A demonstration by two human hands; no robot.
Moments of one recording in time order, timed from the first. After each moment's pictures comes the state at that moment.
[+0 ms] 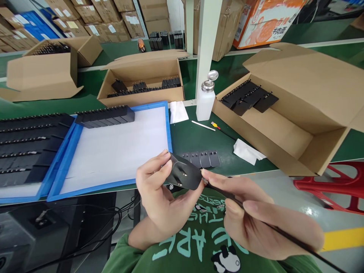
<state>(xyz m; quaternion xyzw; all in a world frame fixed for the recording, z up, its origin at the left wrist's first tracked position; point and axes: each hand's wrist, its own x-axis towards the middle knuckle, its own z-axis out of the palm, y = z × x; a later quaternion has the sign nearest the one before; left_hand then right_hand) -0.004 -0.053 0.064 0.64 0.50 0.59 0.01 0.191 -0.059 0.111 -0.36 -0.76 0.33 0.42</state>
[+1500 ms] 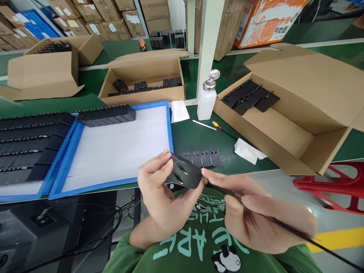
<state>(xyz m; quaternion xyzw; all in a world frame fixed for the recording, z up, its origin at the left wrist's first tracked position) -0.006 -0.055 0.066 0.64 0.52 0.57 -0.01 0.190 -0.055 0.105 -0.33 -0.82 0.24 0.40</state>
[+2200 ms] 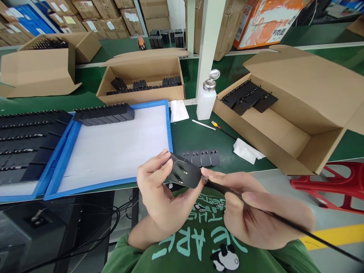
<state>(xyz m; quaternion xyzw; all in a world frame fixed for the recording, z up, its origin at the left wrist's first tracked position) -0.008 -0.057 0.064 0.64 0.52 0.57 0.01 0.182 -0.056 0.104 -0.32 -0.82 0.20 0.42</state>
